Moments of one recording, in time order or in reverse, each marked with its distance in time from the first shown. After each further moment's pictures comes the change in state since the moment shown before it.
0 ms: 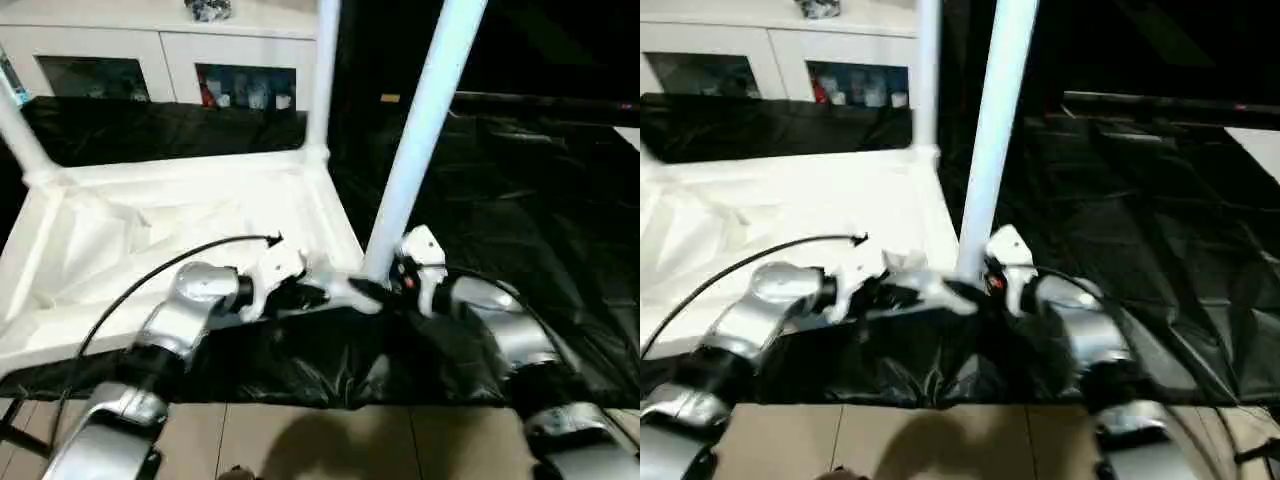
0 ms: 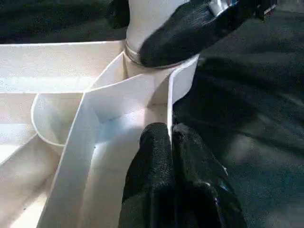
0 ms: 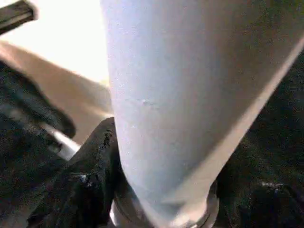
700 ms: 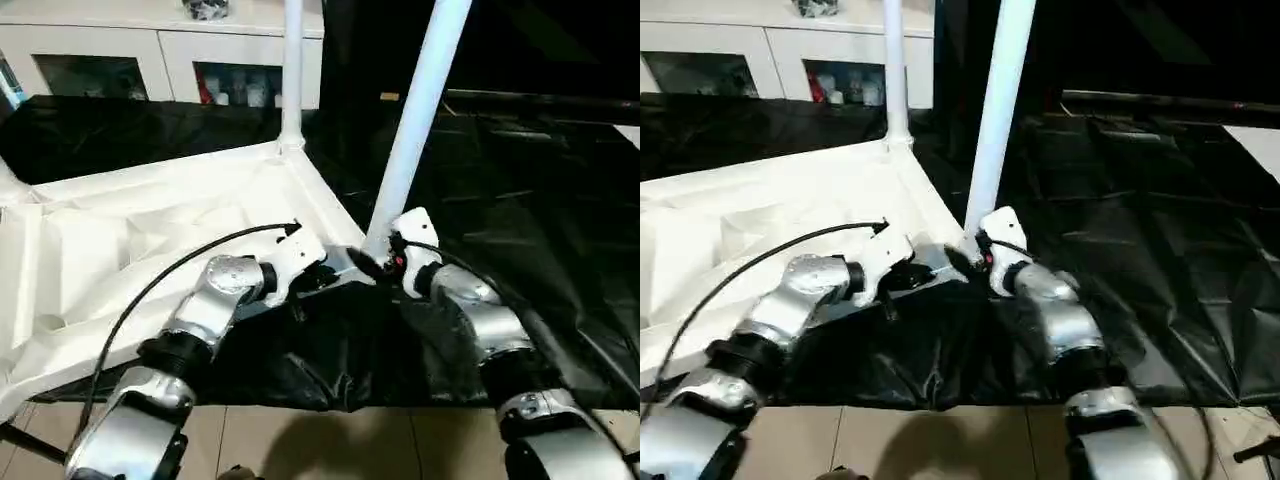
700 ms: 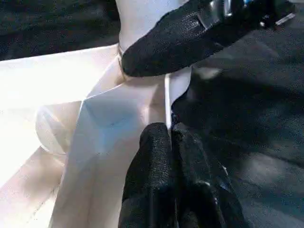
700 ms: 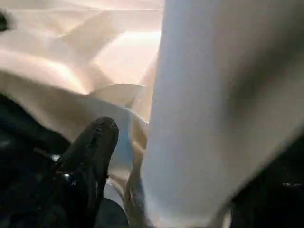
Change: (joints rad) left arm -0.024 -0.012 -0.025 0.024 0.035 -0.052 0.024; right arm -0.040 0.001 -0.002 0.013 -0.020 -0.008 0.026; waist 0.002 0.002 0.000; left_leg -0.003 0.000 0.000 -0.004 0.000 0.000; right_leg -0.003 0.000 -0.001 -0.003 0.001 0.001
